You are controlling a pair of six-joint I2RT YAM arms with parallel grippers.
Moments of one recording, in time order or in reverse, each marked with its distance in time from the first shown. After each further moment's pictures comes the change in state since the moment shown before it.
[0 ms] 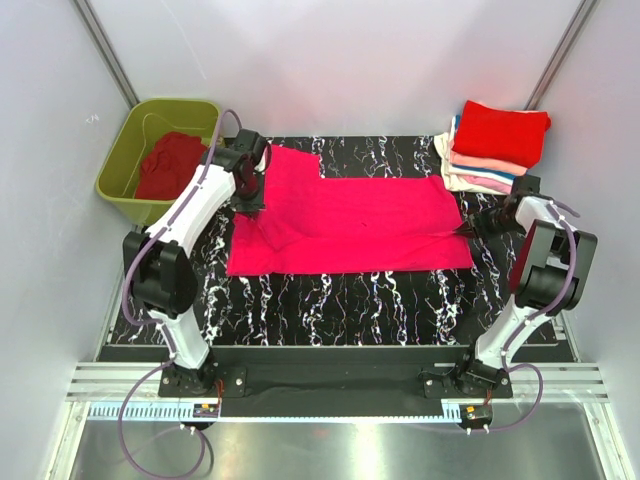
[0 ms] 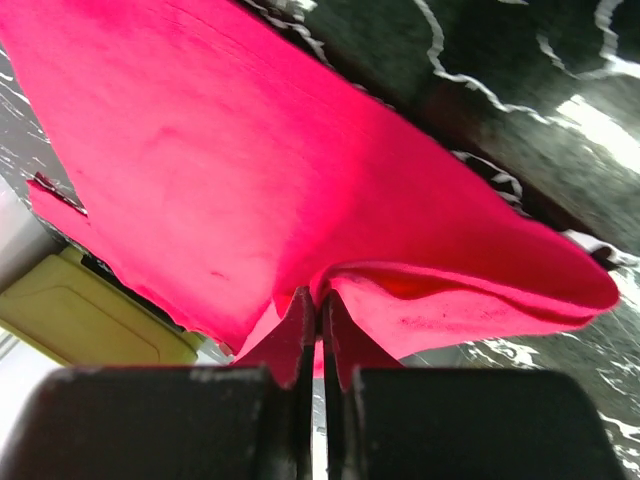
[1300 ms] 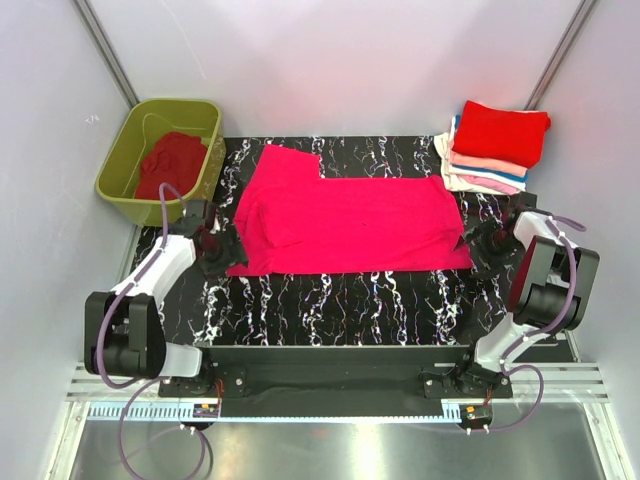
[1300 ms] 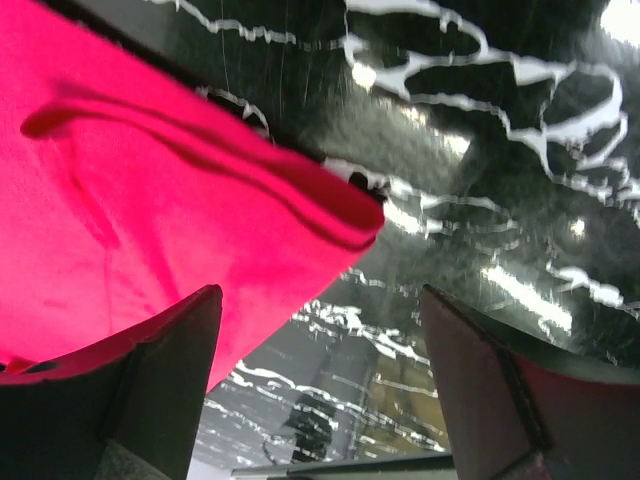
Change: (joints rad) left arm 0.220 -0.425 -0.777 0.362 0.169 -0.206; right arm -0.001 -0.147 -0.171 -0.093 0.233 -0.128
